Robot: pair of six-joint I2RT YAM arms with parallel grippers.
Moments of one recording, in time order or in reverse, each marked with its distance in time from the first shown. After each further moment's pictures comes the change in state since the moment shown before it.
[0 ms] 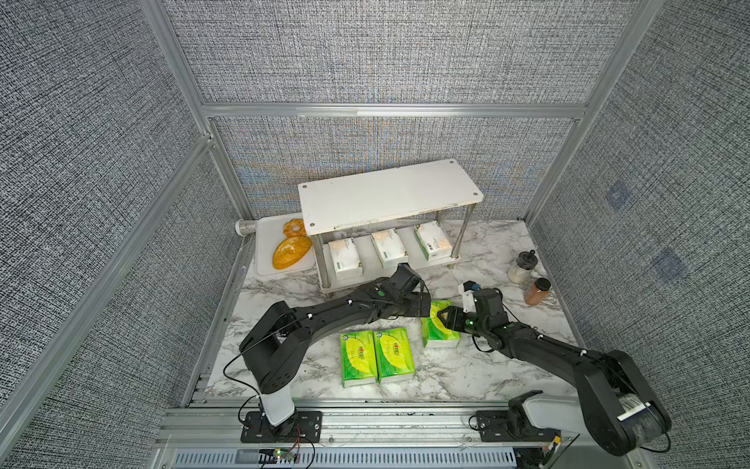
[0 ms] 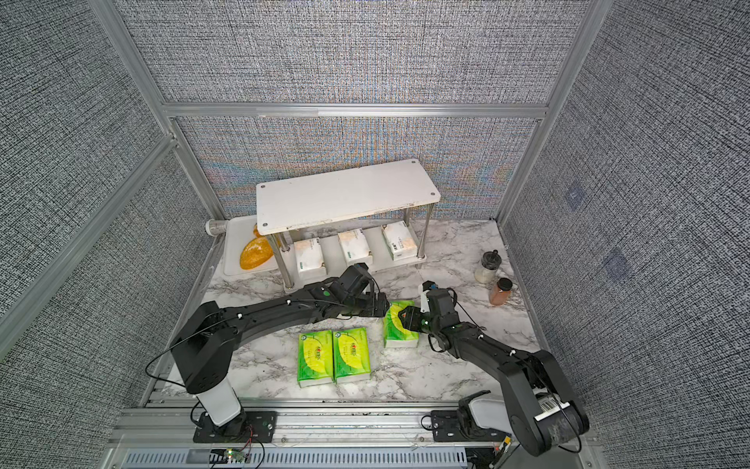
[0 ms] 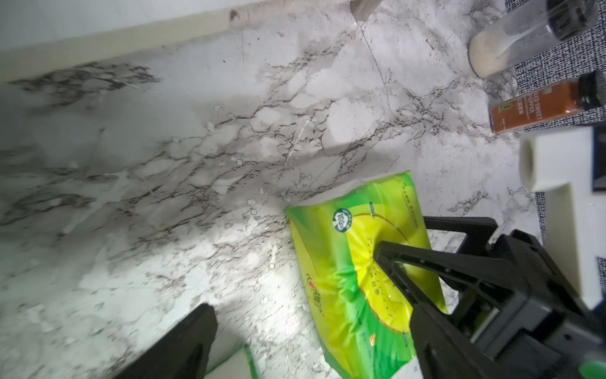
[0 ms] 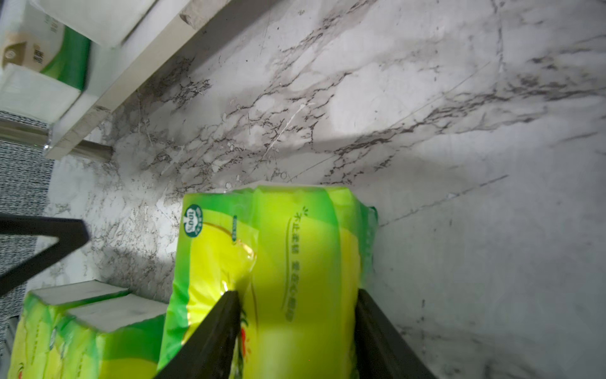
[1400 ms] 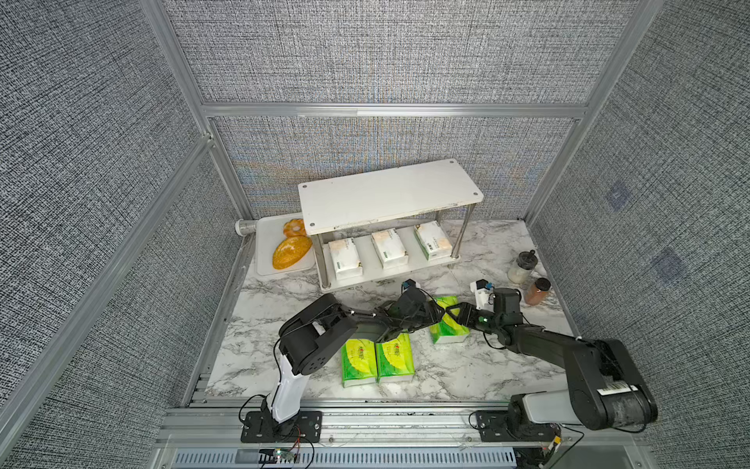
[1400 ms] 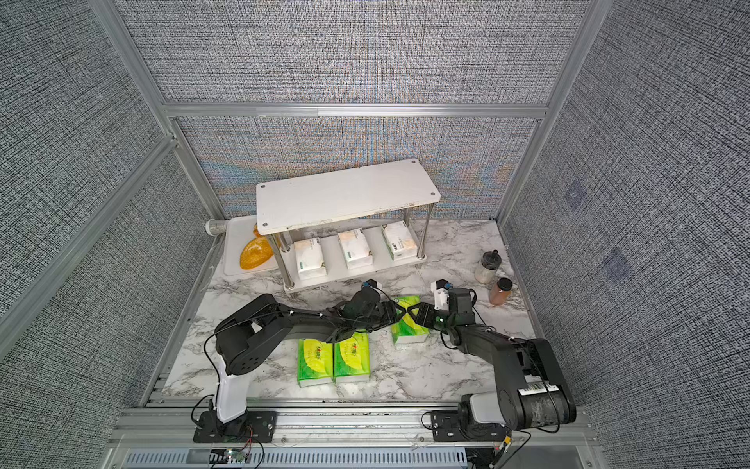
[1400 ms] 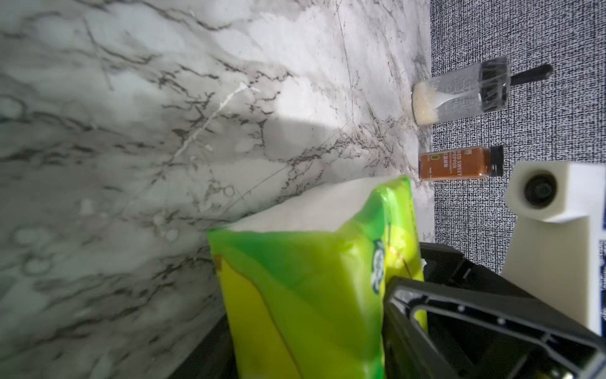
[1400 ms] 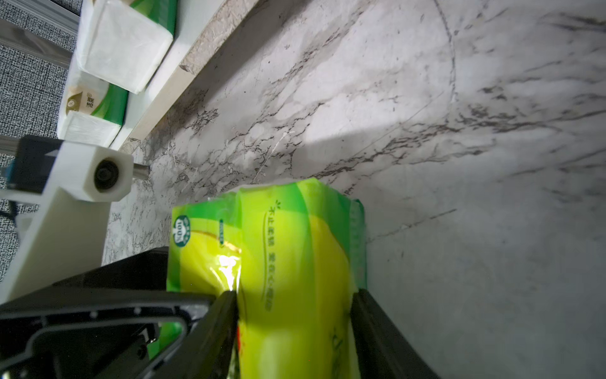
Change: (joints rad) left arm -0.055 0.211 -0.174 0.673 0.071 -0.375; right arm -0.195 0.072 -0.023 0.107 -0.238 -0.051
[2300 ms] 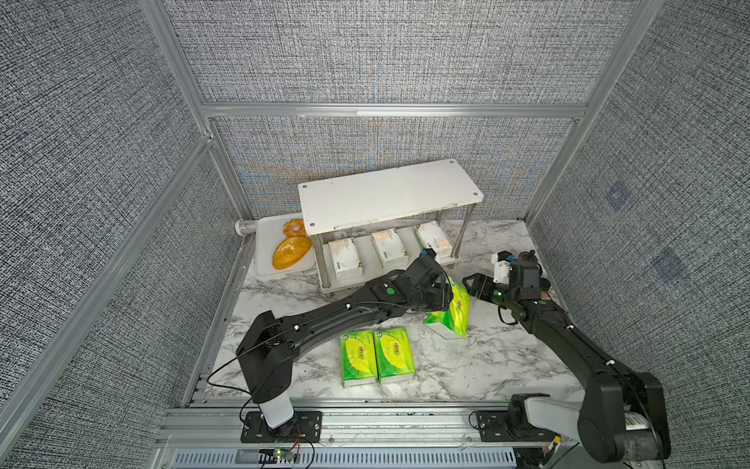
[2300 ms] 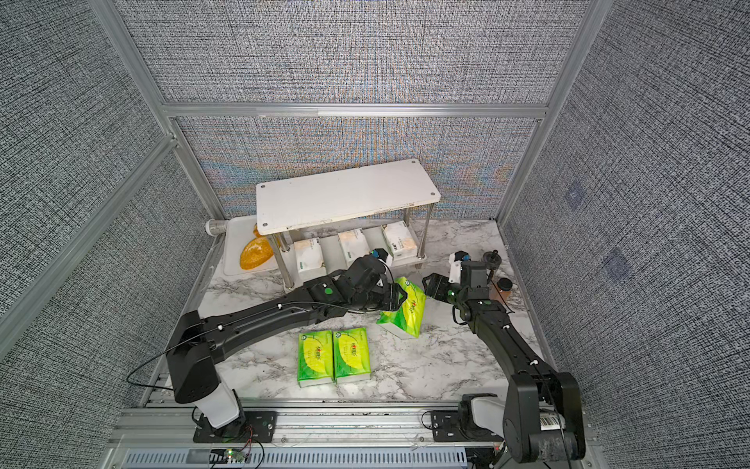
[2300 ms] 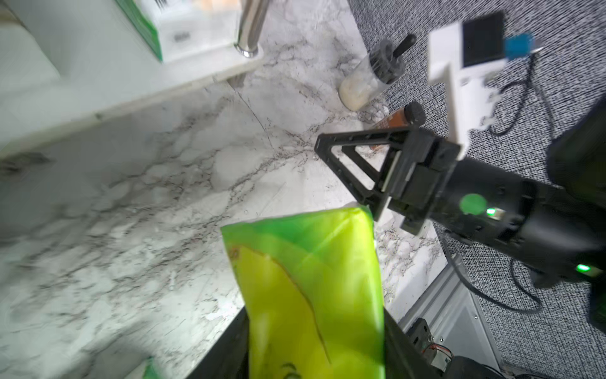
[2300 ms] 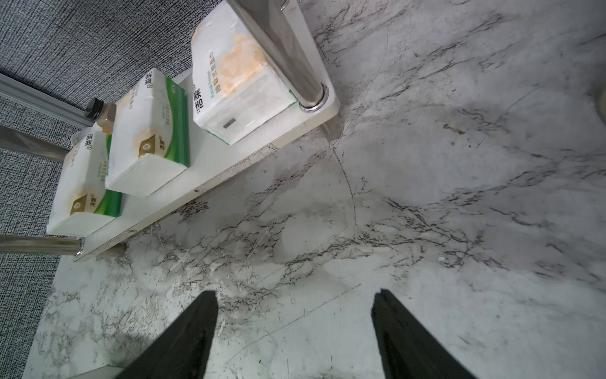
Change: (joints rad) left arm -0.066 -0.326 0.432 -0.812 -0.127 0.410; right arm -0.066 -0.150 0.293 -0.367 0.221 -0.066
